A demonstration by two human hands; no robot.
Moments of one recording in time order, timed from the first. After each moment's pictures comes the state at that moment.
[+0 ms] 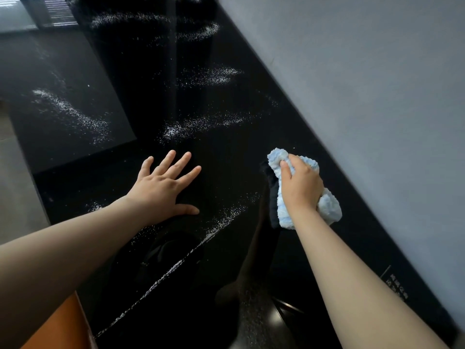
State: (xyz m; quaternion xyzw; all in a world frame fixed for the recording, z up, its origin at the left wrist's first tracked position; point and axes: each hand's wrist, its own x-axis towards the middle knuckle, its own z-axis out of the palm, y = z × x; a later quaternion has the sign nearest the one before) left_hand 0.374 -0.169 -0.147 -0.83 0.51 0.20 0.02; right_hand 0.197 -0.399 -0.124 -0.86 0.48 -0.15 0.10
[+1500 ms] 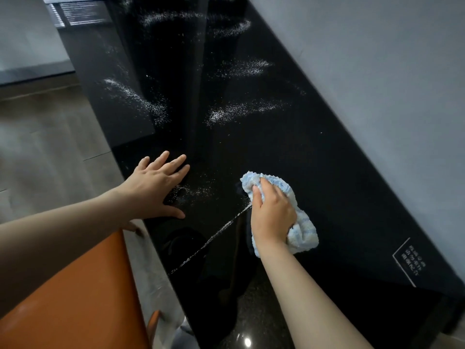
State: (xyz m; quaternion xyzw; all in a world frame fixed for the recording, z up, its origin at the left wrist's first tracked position) left_hand 0.402 -0.043 -0.136 -0.81 0.54 0.21 0.06; right_hand 0.200 -0.202 -0.129 -0.86 0.48 -0.12 0.10
